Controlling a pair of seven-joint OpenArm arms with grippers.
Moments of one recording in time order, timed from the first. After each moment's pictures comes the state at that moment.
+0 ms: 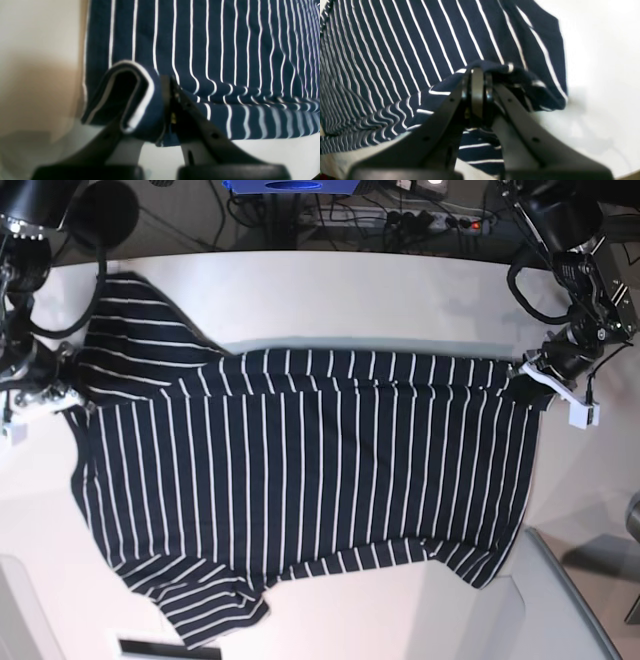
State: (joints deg) left arm 0.9 -13.8 -39.0 68.7 -23.9 -41.1 44.5; right arm -5.5 9.9 26.6 88.8 32.2 4.2 -58.4
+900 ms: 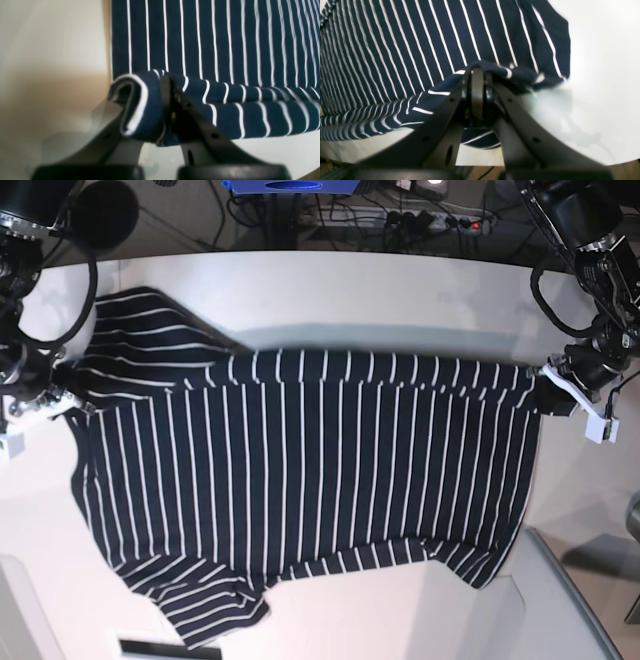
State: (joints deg) left arm 3.3 -17.0 -37.7 80.3 -24.6 -41.1 52.2; right arm -6.5 10.0 26.6 98.3 32.4 4.3 -67.5
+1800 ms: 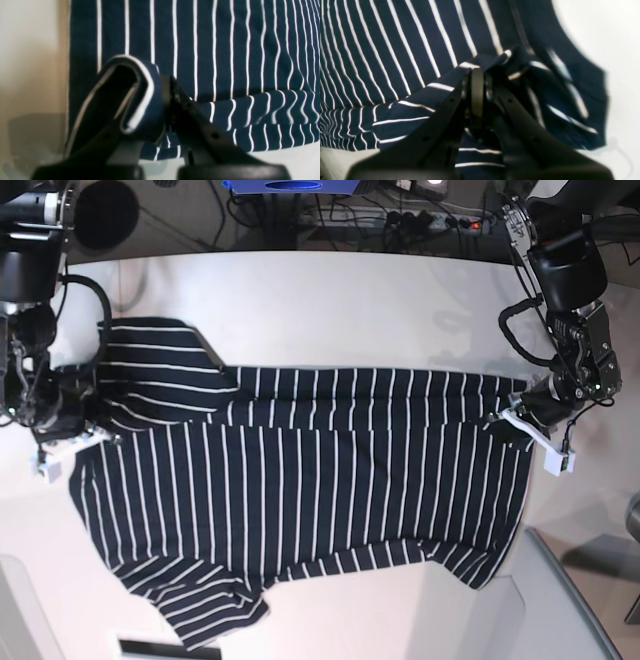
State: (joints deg) left arm -10.7 -17.1 -27.7 54.7 -17.3 -35.5 37.7; right arm 8.0 15.9 11.1 63.8 31.9 4.3 -47.6
